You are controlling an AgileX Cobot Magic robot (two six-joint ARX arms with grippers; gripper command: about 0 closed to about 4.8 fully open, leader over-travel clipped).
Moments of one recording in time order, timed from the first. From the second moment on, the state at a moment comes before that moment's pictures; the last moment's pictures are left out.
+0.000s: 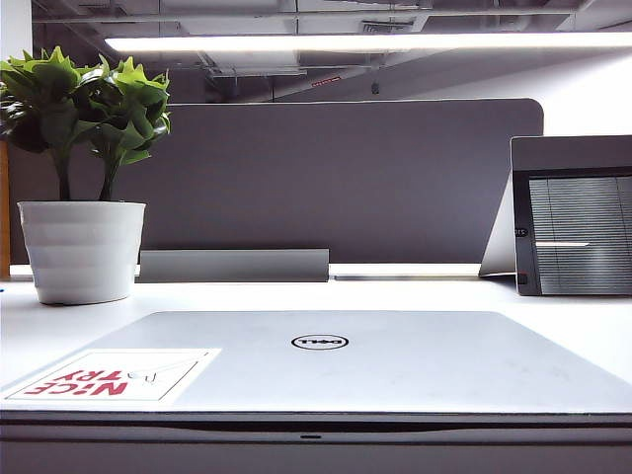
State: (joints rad) left arm 0.01 0.00 0.01 0.03 0.00 -0.08; right arm 0.16 0.45 0.90 -0.44 0.11 0.02
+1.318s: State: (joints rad) left arm 0.02 0.00 0.01 0.03 0.00 -0.08; right arm -0.05 0.06 0.44 -0.43 0.03 0.07
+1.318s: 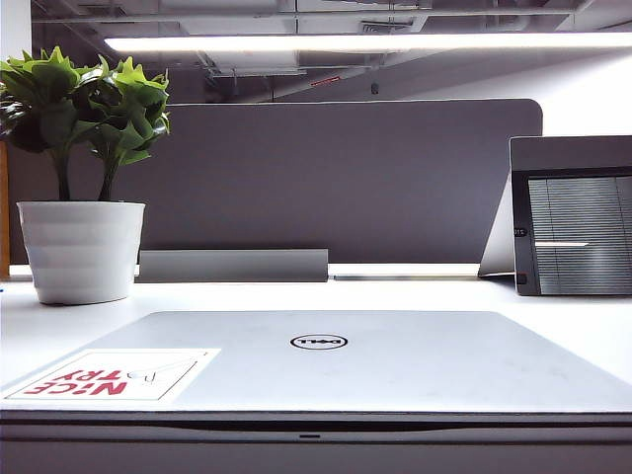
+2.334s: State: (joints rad) left arm 0.02 0.00 0.01 0.03 0.00 -0.08; right arm -0.07 0.00 0.01 0.03 0.02 0.13
